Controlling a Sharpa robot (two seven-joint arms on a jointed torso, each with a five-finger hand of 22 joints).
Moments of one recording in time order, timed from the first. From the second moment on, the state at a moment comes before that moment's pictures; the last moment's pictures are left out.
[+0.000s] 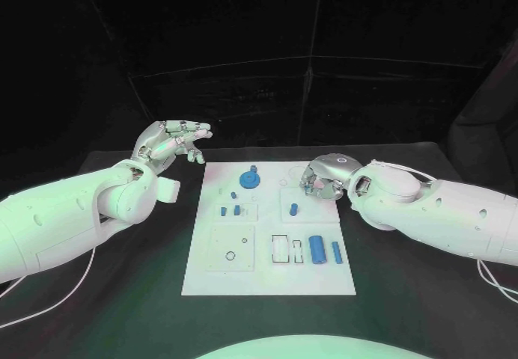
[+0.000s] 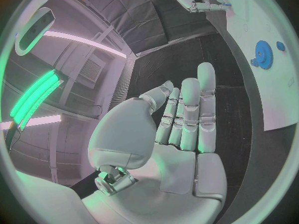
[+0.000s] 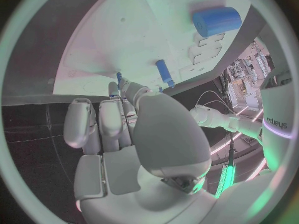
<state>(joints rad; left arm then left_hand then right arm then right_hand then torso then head) 1.20 -0.79 -0.07 1.29 -0.09 -0.17 0.56 1.22 0.01 0.43 -0.14 0.05 0.99 0.18 0.17 0.07 0.97 0.12 0.34 0.07 1.25 0.02 1.00 0.50 0.17 1.24 0.12 0.68 0.49 1.12 -0.82 0.00 1.46 -1.71 -0.25 -0.13 1.50 -0.07 0.44 0.03 0.09 1.10 0.15 0.08 0.07 1.20 0.07 0.13 0.07 1.47 0.00 1.23 1.05 0.08 1.35 0.10 1.38 1.26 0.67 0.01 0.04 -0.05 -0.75</state>
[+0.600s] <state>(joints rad) 1.20 -0.80 -0.07 1.29 -0.09 -0.19 0.56 1.22 0.01 0.43 -0.14 0.05 0.99 0.18 0.17 0.07 0.97 0.12 0.34 0.07 1.25 0.02 1.00 0.49 0.17 1.24 0.12 0.68 0.49 1.13 -0.88 0.01 1.62 -1.63 -0.32 -0.14 1.48 -0.07 0.45 0.02 0.08 1.11 0.15 0.08 0.07 1.20 0.08 0.13 0.07 1.47 0.00 1.23 1.05 0.08 1.36 0.10 1.38 1.27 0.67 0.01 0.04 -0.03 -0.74</state>
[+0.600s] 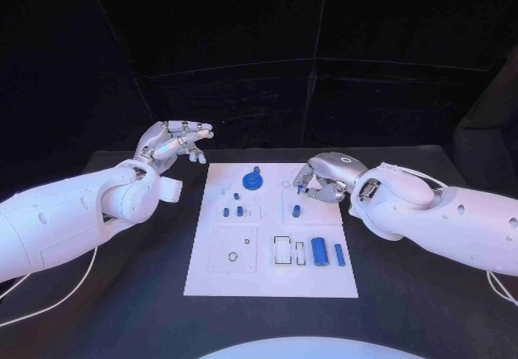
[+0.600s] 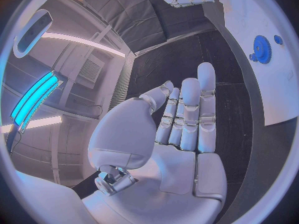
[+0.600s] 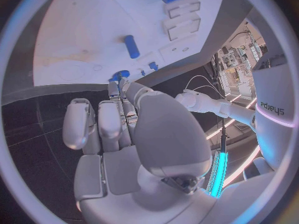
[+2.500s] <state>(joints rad) 1.20 -0.77 -0.07 1.29 -0.09 -0.19 0.56 1.22 0.01 0.43 -0.14 0.05 0.98 0.19 0.17 0.07 0.96 0.12 0.35 0.07 1.24 0.02 1.00 0.49 0.17 1.24 0.12 0.67 0.48 1.02 -0.60 -0.02 1.56 -1.68 -0.24 -0.09 1.46 -0.08 0.47 0.00 0.10 1.11 0.15 0.07 0.07 1.20 0.08 0.13 0.07 1.47 0.00 1.23 1.04 0.09 1.36 0.10 1.39 1.27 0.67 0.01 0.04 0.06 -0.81</state>
